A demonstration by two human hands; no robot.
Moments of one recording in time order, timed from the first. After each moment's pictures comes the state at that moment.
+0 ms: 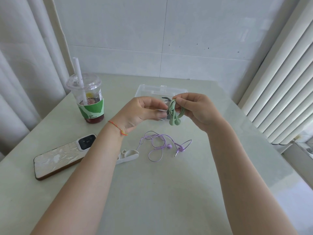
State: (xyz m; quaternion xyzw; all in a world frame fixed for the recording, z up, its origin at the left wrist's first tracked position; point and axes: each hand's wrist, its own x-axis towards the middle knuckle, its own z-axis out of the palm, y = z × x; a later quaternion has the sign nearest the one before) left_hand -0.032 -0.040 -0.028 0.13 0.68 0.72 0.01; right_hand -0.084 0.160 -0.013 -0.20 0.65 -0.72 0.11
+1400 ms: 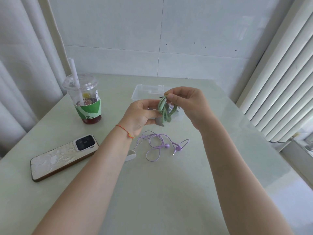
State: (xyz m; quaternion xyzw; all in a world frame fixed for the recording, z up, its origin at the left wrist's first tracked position) left_hand -0.040 -0.021 -0.042 0.03 0.65 0.76 -0.02; right_hand -0.076 0.147 -0.005 -0.22 0.72 -0.65 0.00
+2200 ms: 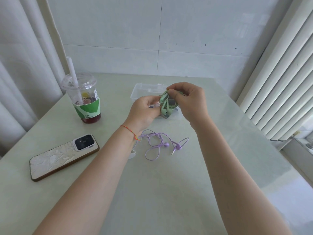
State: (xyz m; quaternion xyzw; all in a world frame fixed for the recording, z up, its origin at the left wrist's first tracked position) left_hand -0.040 -0.004 -0.036 0.04 0.73 0.67 -0.11; right_hand -0.072 0.138 -0.003 -0.16 0.76 -0.62 -0.12
